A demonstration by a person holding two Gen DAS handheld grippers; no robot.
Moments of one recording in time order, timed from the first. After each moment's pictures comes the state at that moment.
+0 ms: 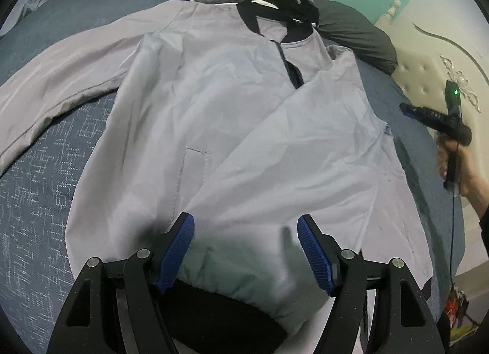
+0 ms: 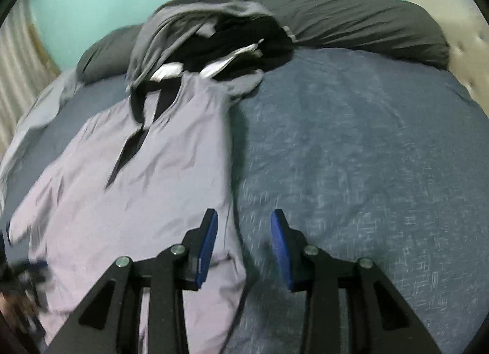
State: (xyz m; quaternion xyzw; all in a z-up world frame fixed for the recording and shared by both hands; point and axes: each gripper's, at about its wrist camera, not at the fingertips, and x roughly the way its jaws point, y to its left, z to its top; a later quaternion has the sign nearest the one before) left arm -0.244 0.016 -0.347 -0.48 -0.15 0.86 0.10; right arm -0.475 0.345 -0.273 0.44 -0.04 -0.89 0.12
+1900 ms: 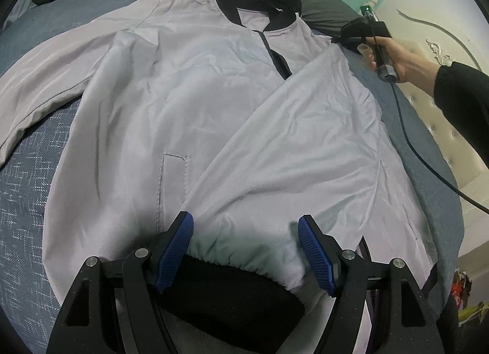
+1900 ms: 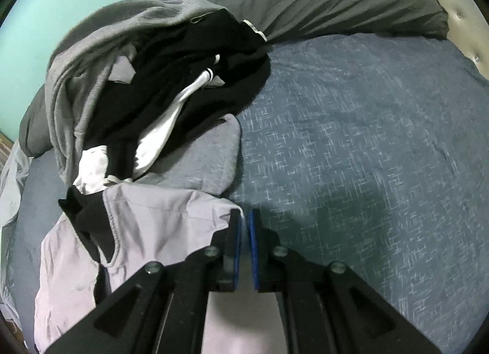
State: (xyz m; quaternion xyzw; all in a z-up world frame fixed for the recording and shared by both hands) left arm -0.262 0.020 -0.354 -0.48 -0.13 0.85 0.14; right arm -0.686 0.315 -0.292 0.49 -0.14 -0.86 0.02
